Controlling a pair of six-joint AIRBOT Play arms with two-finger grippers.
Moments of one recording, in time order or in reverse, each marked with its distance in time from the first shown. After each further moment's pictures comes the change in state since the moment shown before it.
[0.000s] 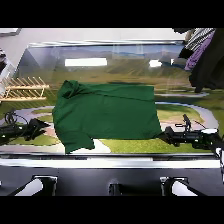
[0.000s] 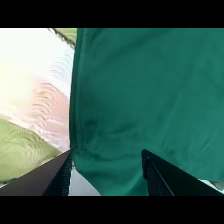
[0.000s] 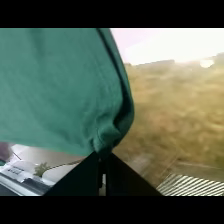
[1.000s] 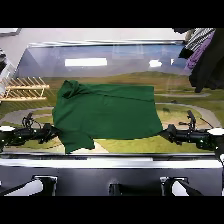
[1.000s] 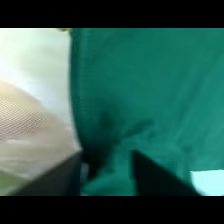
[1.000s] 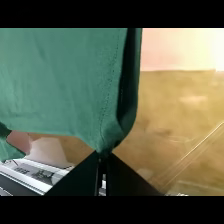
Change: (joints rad) left arm -0.118 -0.142 -0.080 -0.052 0.121 0.052; right arm 0.000 0.173 0.000 0.011 0.080 0.046
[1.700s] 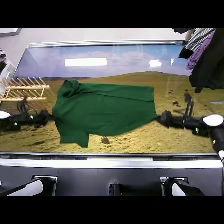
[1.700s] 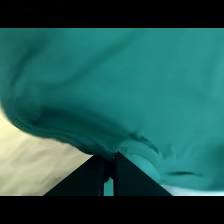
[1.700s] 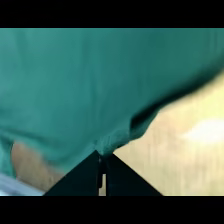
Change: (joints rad) left arm -0.090 0.010 0.287 -0.027 -0.032 -0.030; right arm 0.253 0.068 0.206 0.021 -0.198 0.045
